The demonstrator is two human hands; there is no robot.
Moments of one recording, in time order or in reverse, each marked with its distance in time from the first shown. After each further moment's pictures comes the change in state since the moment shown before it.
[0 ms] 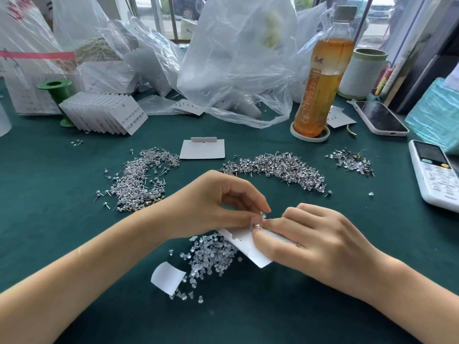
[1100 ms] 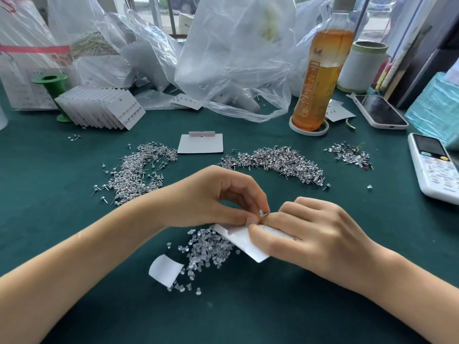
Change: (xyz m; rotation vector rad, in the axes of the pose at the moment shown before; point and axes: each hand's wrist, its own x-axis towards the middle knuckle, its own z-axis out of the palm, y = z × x) left_hand 0.003 -0.001 -0.002 0.023 -0.142 0.028; right_hand -0.001 -0.003 0.000 0.016 0.005 0.016
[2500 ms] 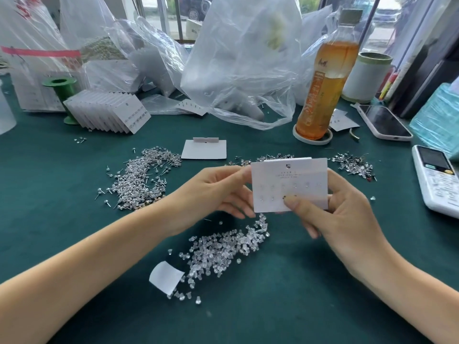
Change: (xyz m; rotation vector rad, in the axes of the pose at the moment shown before) left_hand 0.008 -0.007 0.005 -0.451 0.315 -0.180; right_hand 0.007 0.012 -0.004 1.166 0.247 1.145
